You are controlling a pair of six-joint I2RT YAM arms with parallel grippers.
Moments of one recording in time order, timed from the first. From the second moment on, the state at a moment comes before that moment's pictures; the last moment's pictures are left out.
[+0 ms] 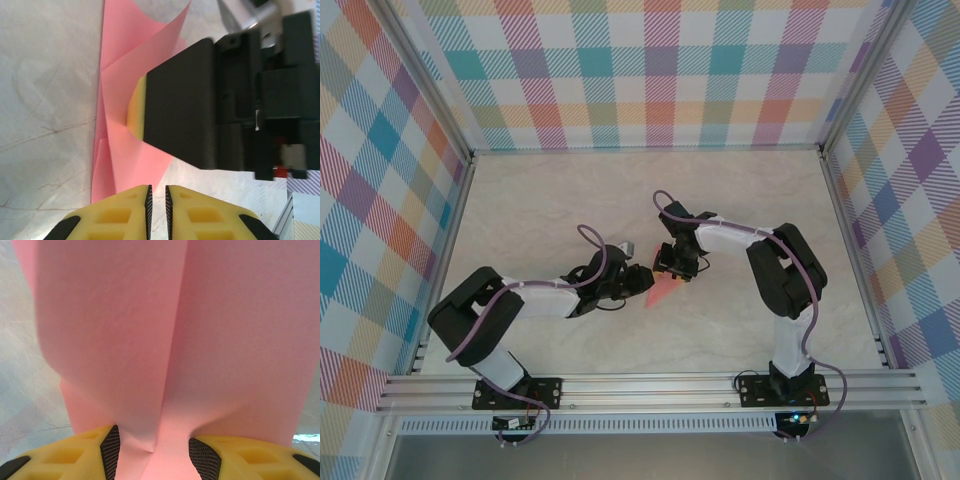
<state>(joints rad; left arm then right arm) -0.76 1.62 0.63 0.35 0.21 -0.99 0.61 1.97 1.24 -0.67 -0.23 0.84</state>
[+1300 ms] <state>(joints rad) -0.77 1.75 0.71 0.26 0.20 -0.99 0.61 1.98 1.25 -0.68 -0.23 0.84</state>
